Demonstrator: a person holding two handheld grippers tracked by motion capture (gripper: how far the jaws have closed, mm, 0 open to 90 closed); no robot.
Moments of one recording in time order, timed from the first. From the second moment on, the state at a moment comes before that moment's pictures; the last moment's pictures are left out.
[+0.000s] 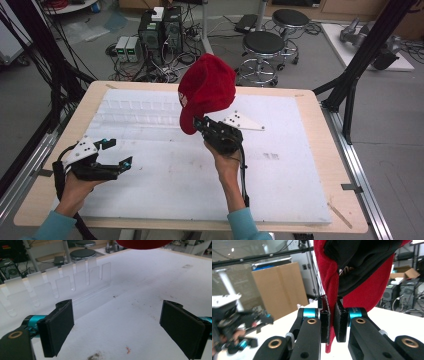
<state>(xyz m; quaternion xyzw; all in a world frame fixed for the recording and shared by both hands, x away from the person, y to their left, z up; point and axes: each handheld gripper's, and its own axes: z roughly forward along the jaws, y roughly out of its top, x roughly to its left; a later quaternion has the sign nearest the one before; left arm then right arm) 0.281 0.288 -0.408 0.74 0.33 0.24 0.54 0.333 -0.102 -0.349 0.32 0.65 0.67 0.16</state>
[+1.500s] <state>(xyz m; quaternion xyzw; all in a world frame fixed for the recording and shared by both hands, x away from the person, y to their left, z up) 0.267 0.303 -0.449 0.69 0.37 0.30 0.55 0.417 -0.032 -0.375 0.36 0.67 0.62 0.18</state>
